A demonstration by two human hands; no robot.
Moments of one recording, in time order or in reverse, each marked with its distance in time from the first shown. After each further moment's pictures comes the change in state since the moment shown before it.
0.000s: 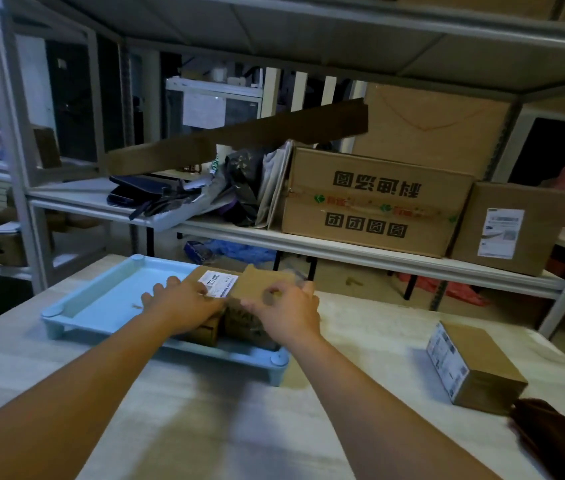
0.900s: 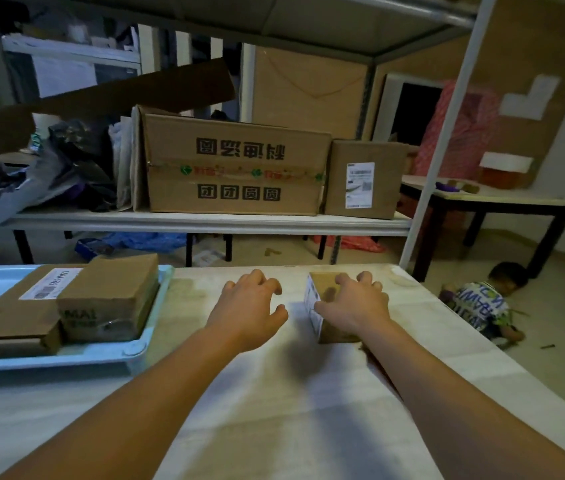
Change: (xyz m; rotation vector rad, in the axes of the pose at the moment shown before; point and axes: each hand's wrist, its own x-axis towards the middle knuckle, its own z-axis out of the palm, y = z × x) left_hand -0.116 0.265 0.095 -0.042 0.054 0.764; right_hand -0.043 0.221 -0.211 -0.489 0.128 0.400
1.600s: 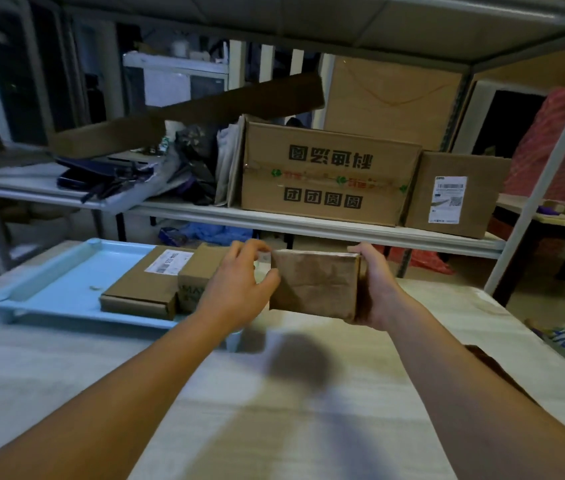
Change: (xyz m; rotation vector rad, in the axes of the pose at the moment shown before) left_hand -0.072 -0.111 -0.079 -0.398 0.346 -0.250; right_hand -0.035 -0.127 -0.006 1.244 -0.518 0.231
